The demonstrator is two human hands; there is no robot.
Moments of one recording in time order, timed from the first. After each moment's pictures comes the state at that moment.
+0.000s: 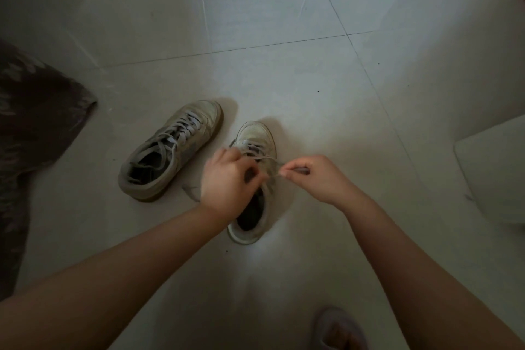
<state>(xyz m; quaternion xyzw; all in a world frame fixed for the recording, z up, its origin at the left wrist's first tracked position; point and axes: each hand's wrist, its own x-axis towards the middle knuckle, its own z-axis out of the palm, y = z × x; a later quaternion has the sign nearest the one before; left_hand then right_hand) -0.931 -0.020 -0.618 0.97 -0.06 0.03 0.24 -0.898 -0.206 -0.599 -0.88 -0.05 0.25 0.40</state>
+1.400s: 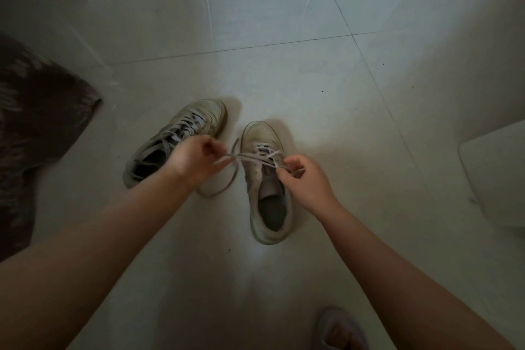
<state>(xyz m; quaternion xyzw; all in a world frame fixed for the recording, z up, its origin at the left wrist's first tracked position) -0.893 0.028 -0.604 0.44 0.37 -0.17 0.80 -0.913 -0.184 -0.633 -0.88 0.10 0.16 0.43</state>
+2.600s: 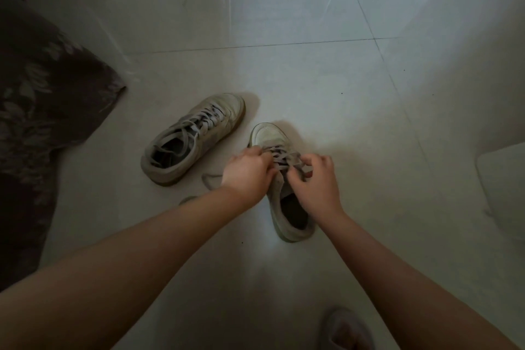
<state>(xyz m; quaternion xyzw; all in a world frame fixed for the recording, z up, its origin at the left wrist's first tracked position) -0.927 -0.012 -0.615 0.97 -0.04 -0.12 0.20 -0.926 -0.164 -0.634 -0.92 0.08 0.10 0.36</state>
